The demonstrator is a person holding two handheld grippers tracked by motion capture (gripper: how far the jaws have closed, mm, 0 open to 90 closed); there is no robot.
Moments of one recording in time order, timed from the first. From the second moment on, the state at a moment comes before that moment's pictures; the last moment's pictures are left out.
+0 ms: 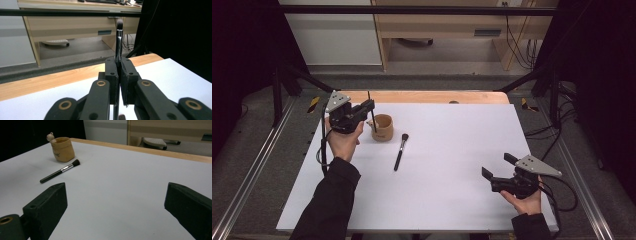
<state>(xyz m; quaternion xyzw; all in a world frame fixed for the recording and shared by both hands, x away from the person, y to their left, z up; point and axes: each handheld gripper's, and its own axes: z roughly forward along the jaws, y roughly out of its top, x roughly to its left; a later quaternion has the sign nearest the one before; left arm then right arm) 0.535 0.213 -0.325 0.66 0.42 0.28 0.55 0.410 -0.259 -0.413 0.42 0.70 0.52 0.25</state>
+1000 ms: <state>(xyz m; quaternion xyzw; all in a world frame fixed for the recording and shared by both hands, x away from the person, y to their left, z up) 0.576 0.200 -0.333 0.67 0.43 0.31 0.52 0.411 -0.261 -0.412 0.42 0.70 0.52 0.25</state>
